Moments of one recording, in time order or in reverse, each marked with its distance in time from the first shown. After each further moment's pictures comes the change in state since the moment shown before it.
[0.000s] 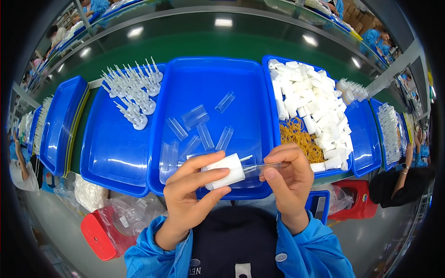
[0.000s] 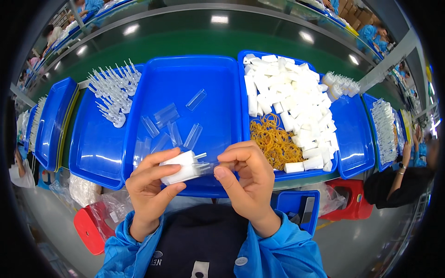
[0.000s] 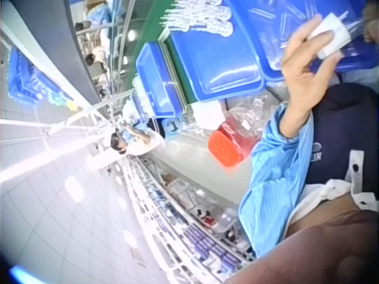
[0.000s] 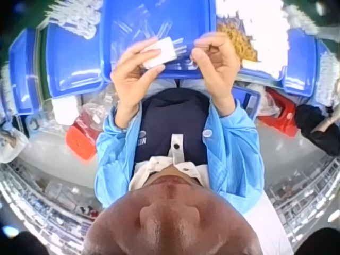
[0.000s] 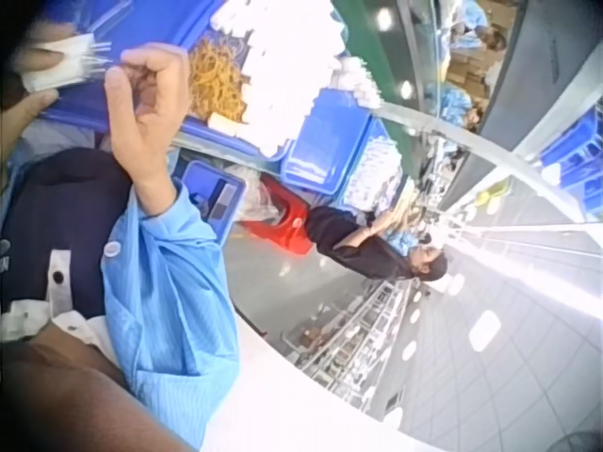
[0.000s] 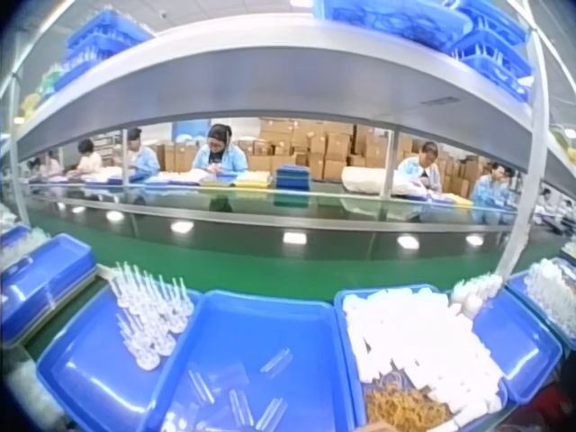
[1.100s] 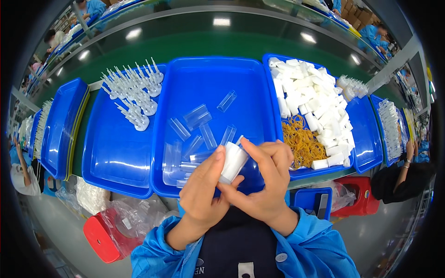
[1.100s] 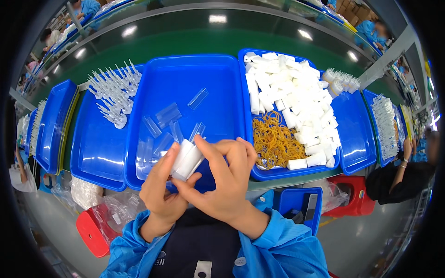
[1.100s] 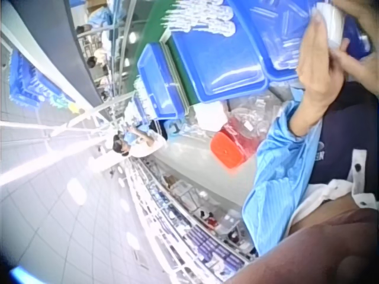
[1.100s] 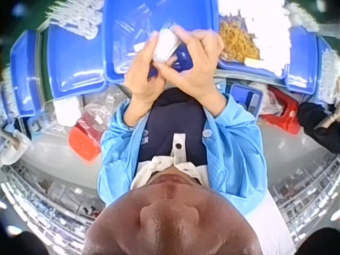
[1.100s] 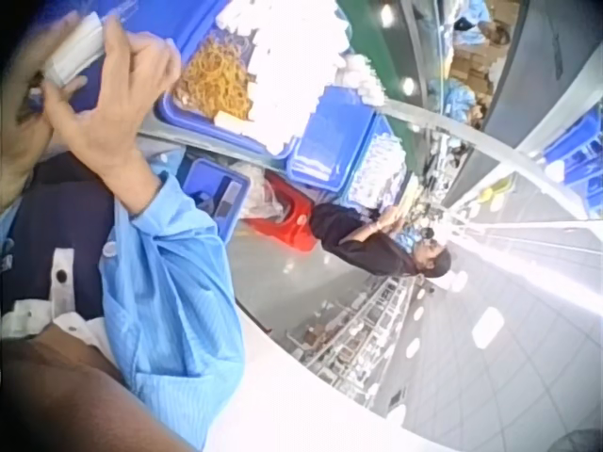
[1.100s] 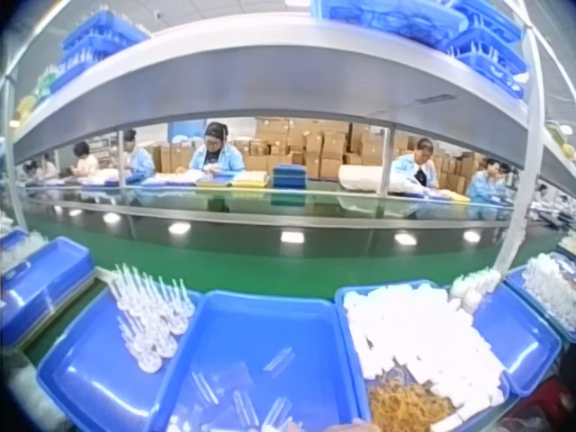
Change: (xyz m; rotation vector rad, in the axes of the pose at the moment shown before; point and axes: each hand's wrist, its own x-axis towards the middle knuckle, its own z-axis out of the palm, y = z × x) left_hand -0.004 -0.010 0.023 0.631 0.191 0.331; right_hand 0.000 0.006 0.035 -0.877 -0.041 -0.347
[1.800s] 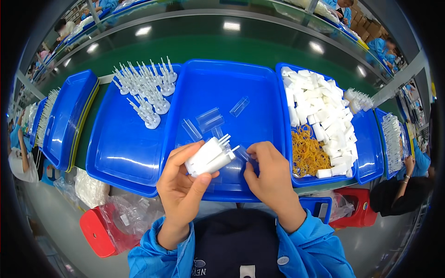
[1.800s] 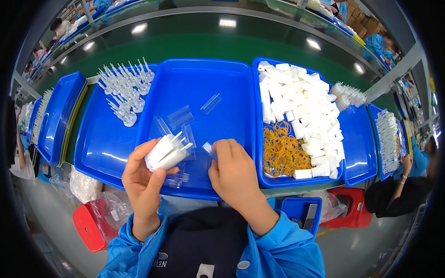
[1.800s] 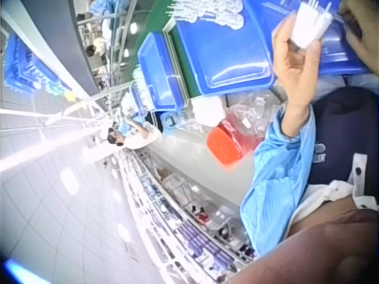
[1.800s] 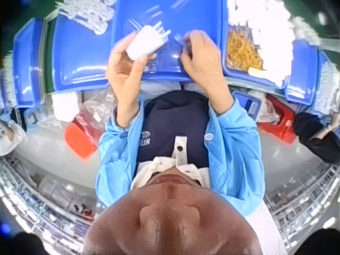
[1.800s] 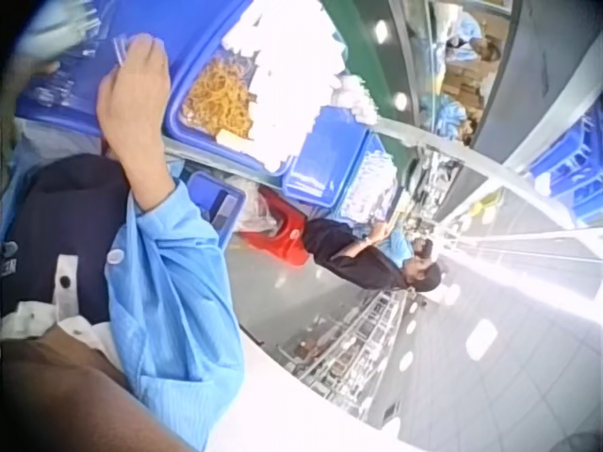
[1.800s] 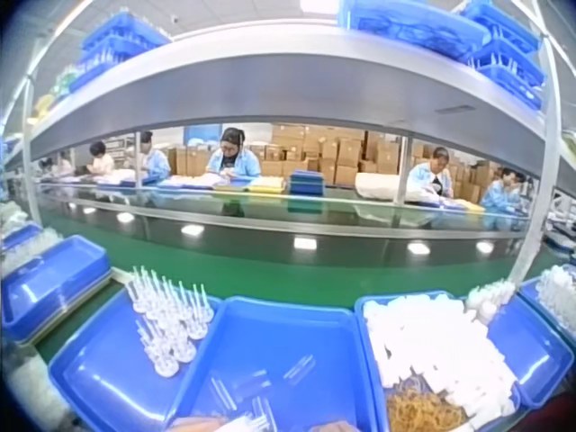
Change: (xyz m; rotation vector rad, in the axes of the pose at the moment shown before) left_hand 0.005 -0.019 -0.033 -0.811 0.081 -0.509; right_hand 0.012 0.024 0.016 0.020 -0.280 0.121
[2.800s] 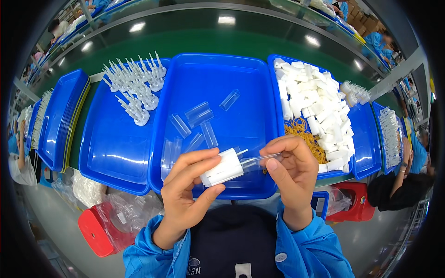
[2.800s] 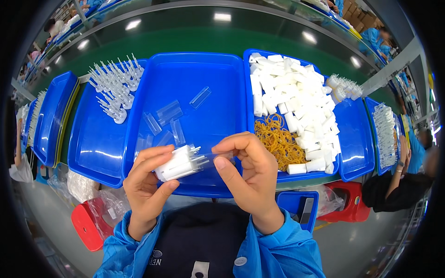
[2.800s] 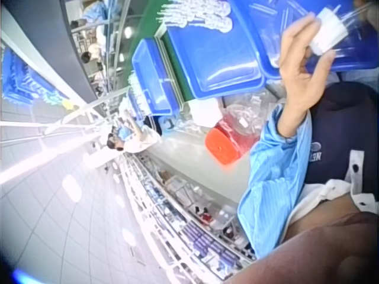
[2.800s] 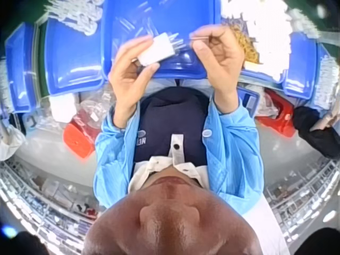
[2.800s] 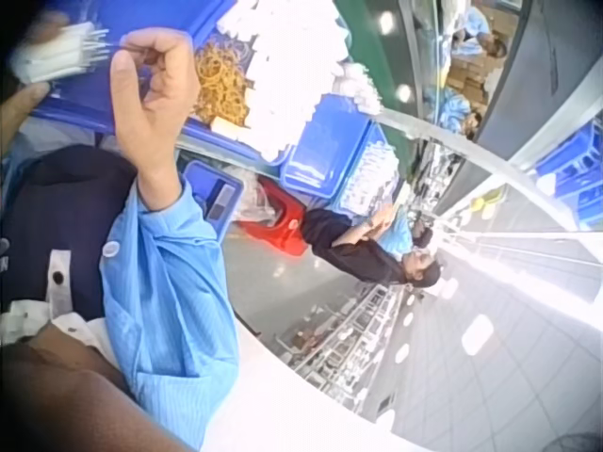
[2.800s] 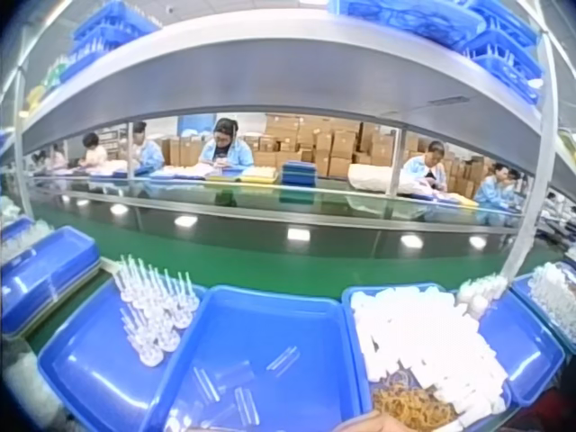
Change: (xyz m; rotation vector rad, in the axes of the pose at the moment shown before) left_hand -0.005 0.009 0.011 0.230 -0.211 -0.032; right_hand -0.008 -0.006 -0.042 0.941 0.161 0.109
